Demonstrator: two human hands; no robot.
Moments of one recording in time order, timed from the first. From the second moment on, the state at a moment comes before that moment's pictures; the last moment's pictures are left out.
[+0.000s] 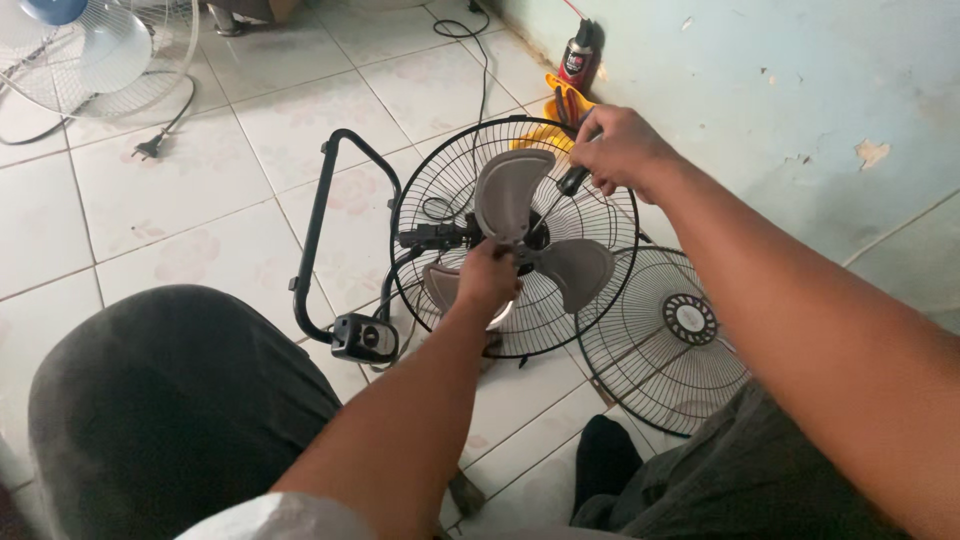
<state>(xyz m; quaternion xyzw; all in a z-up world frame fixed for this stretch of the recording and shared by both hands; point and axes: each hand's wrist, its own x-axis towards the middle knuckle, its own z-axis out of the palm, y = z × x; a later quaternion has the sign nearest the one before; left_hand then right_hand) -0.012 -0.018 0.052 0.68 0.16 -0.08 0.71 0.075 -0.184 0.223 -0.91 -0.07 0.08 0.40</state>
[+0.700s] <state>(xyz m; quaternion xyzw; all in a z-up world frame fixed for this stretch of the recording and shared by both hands) -0.058 -0.068 0.039 0.82 0.25 0.09 0.51 0.112 -0.131 0.233 -0.93 -0.31 0.04 0.18</state>
